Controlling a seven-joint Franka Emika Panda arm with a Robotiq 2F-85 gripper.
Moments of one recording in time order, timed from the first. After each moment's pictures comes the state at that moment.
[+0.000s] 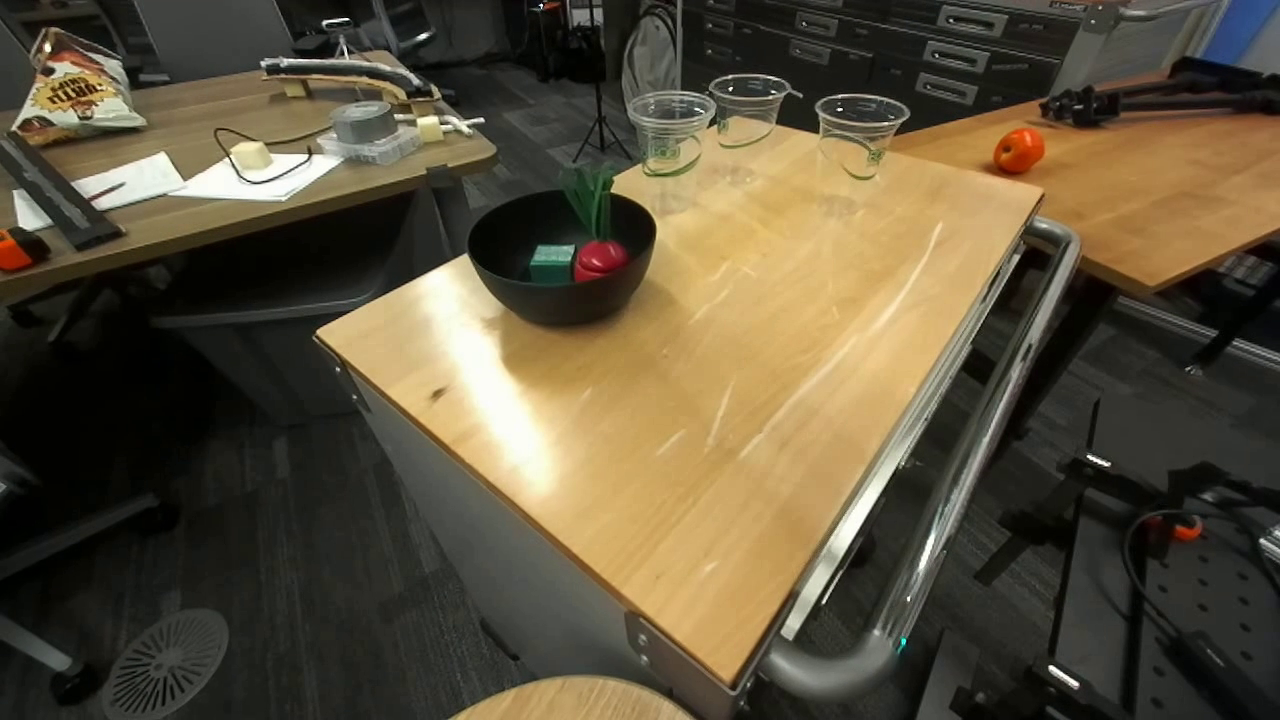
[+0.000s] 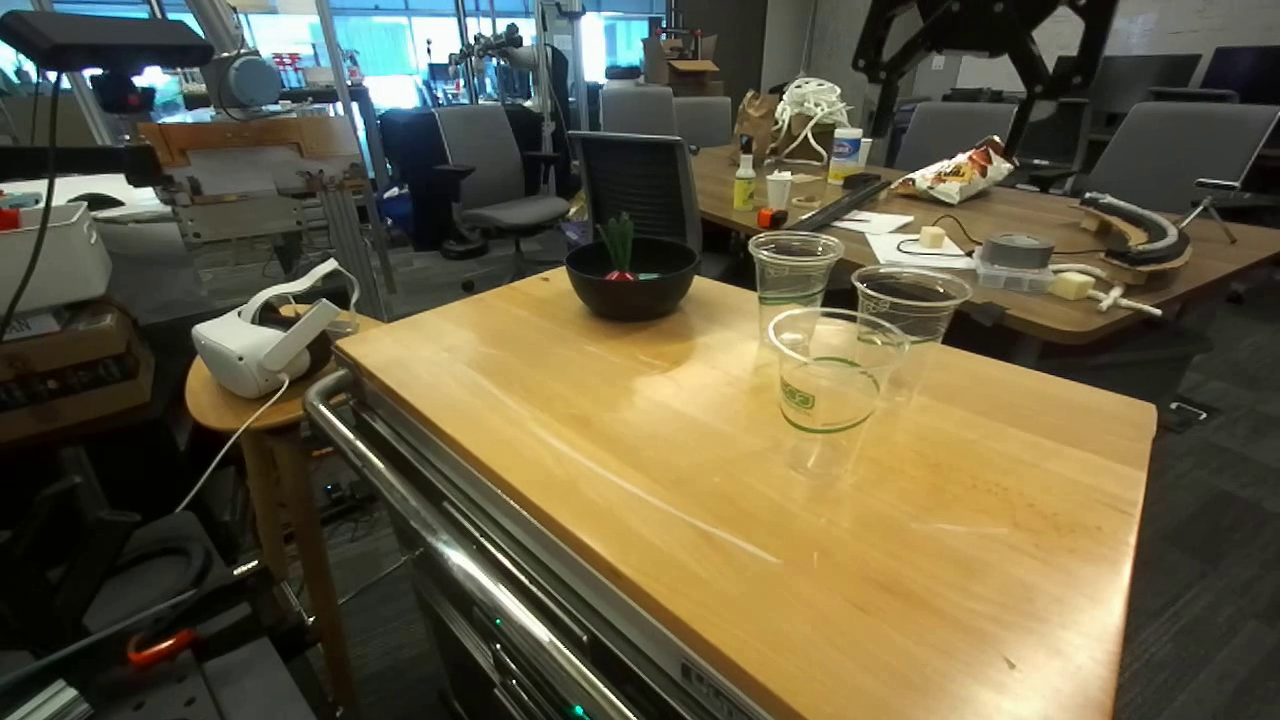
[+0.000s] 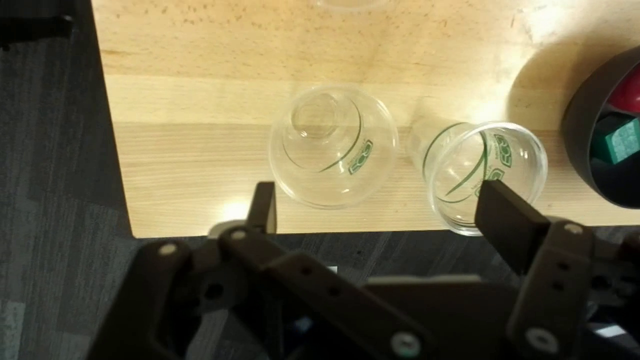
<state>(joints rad) -0.29 0.58 -0.09 -1.06 0.10 1.60 -0.39</state>
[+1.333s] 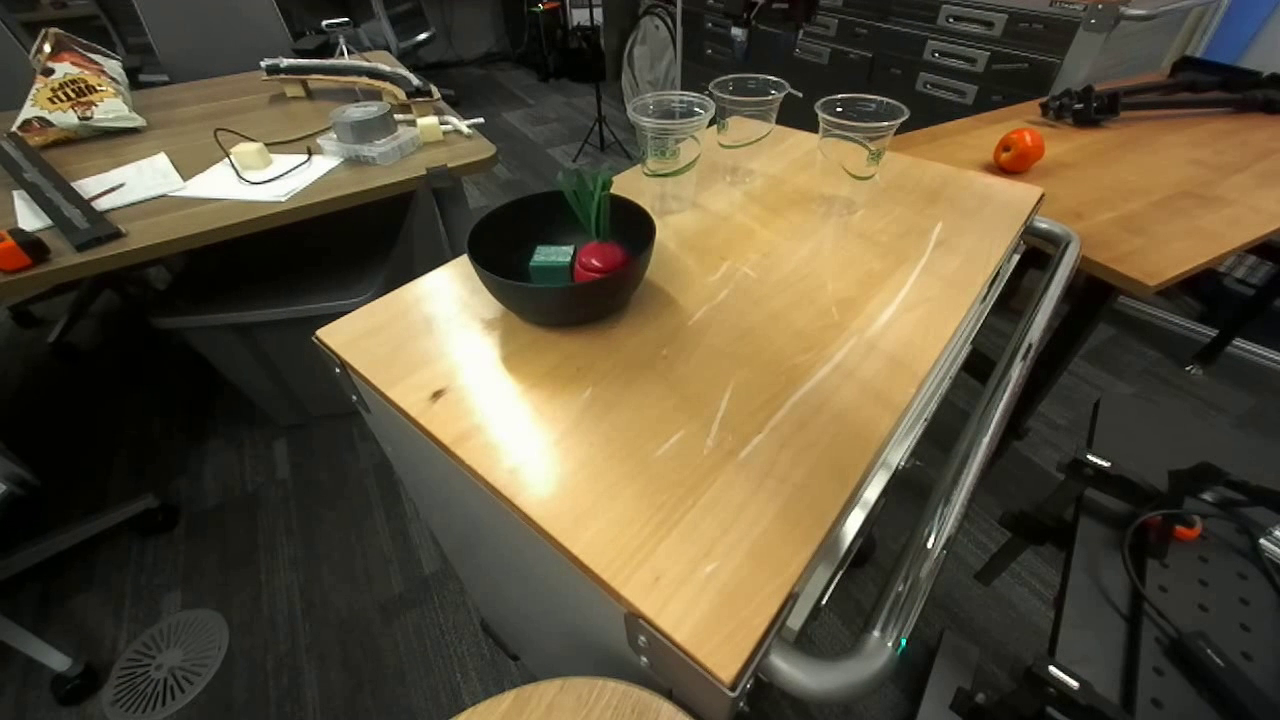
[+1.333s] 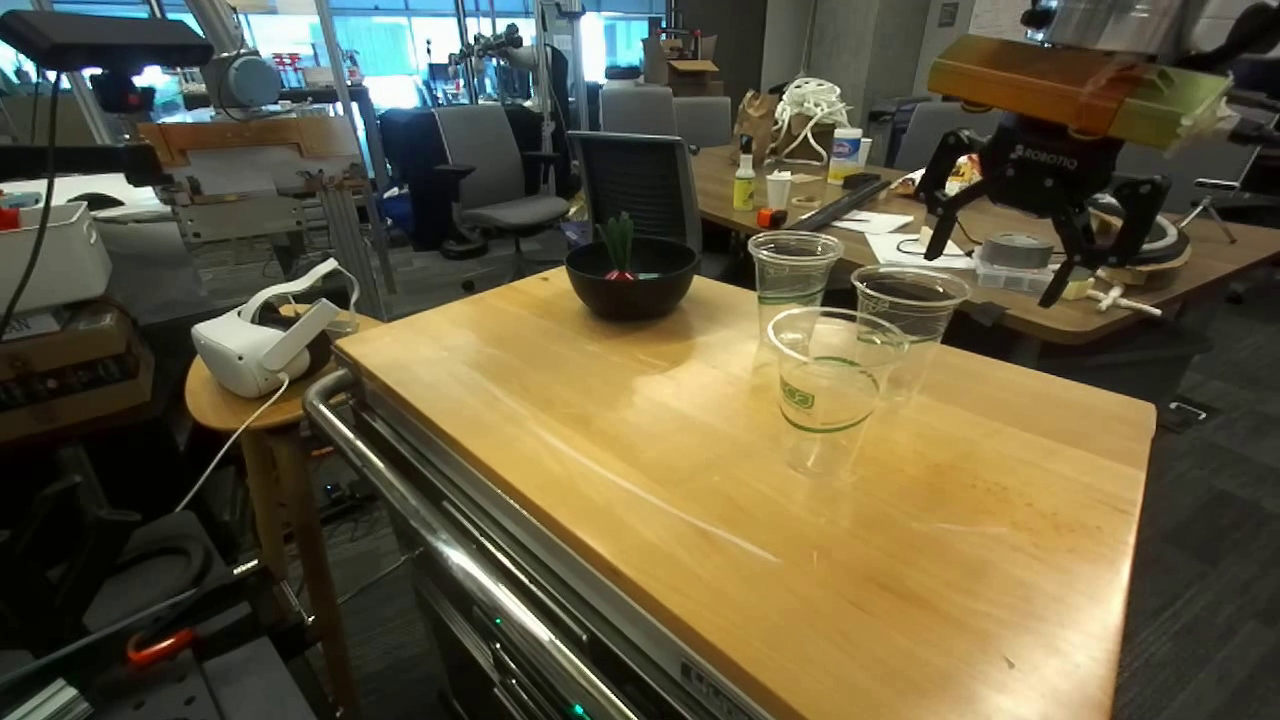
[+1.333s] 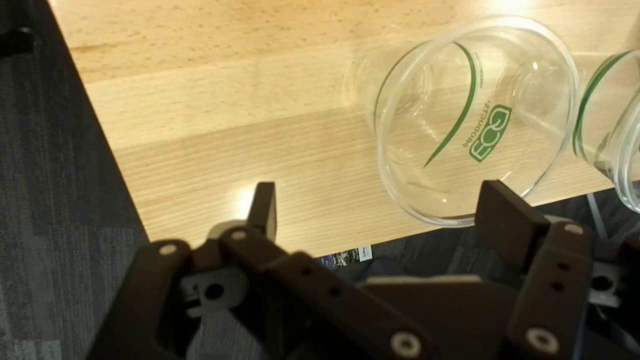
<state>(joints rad) -0.37 0.74 -0.09 -1.07 0.20 1.80 -0.33</state>
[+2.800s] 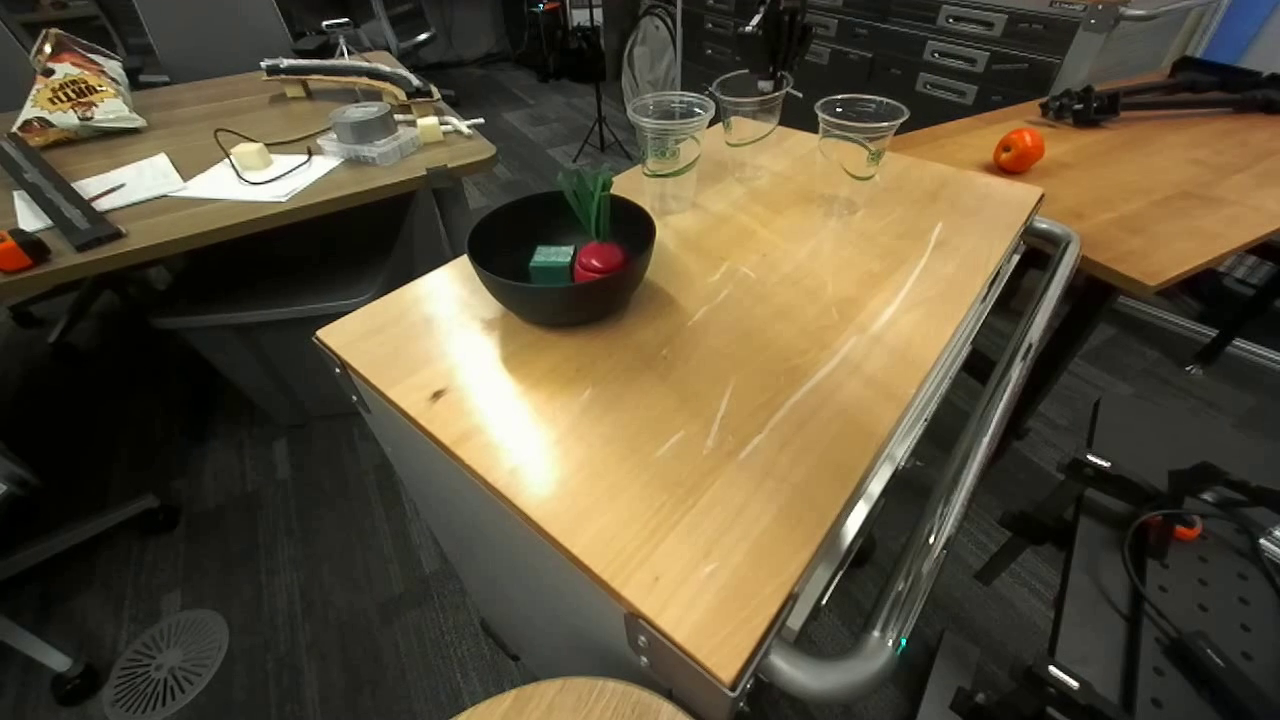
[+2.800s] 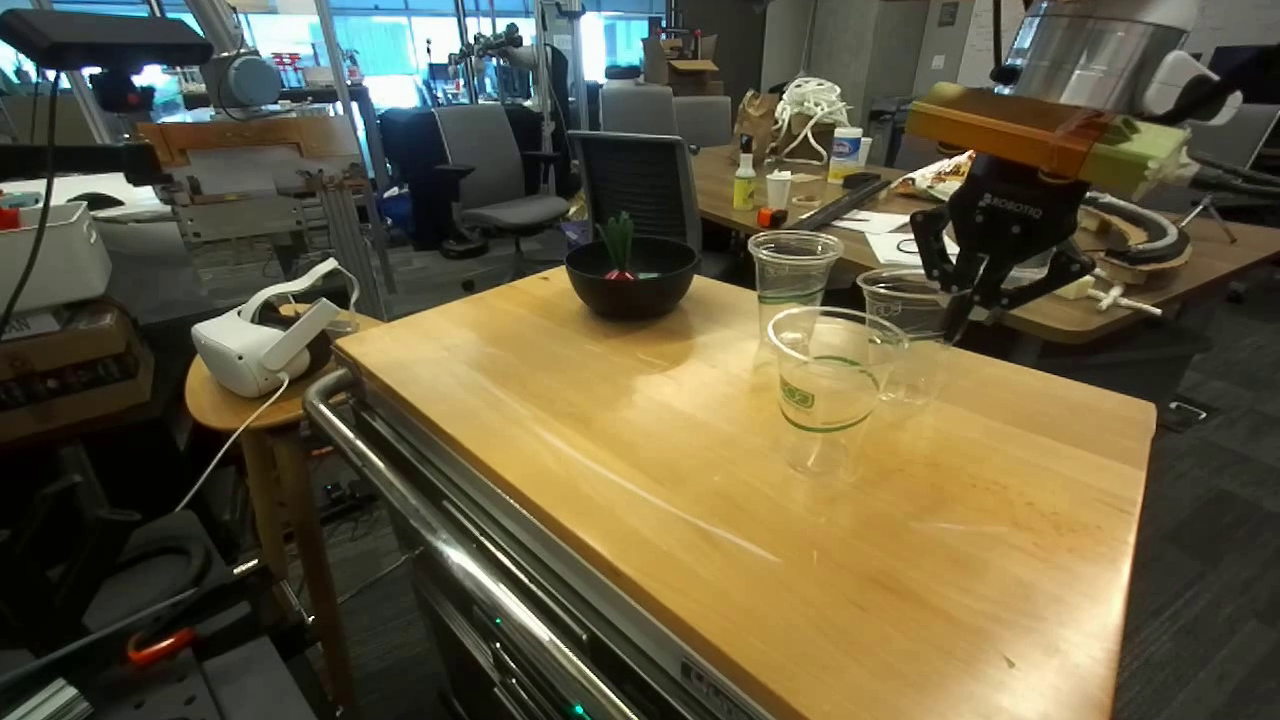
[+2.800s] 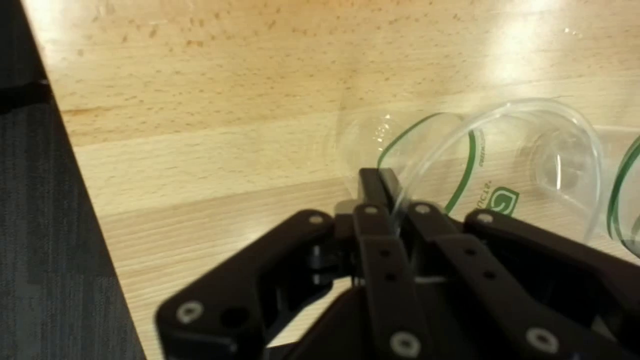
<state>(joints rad) -0.35 0.80 -0.09 -1.04 0.14 1.71 -0.33</state>
